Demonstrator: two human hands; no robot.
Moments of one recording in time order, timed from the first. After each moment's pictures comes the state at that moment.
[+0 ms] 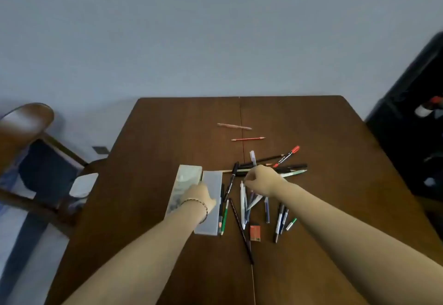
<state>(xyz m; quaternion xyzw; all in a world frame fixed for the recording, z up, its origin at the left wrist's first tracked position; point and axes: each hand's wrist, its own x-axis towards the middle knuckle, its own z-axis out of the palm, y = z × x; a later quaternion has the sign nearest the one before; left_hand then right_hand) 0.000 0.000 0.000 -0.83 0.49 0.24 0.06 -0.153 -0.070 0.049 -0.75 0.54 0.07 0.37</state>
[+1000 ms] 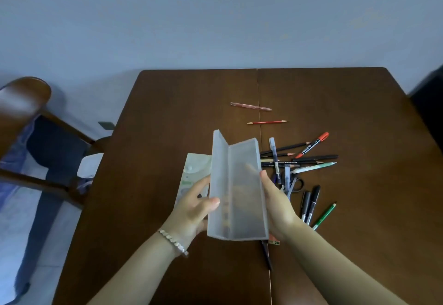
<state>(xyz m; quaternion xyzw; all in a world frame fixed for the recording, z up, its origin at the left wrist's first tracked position) 0.033 0.037 0.030 -0.62 0.29 0.62 -0.39 -0.130 -0.034 0.015 -0.27 0.46 -0.21 0.82</state>
